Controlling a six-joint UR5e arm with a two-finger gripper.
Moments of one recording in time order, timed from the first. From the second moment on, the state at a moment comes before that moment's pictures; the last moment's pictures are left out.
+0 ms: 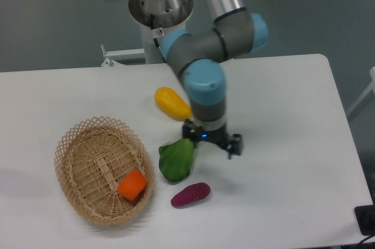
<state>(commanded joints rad) 2.54 -1.95 -1.69 -0.92 1.65 1.02</state>
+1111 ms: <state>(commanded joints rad) 2.75 -1.94 -1.69 -0.92 1.61 1.43</state>
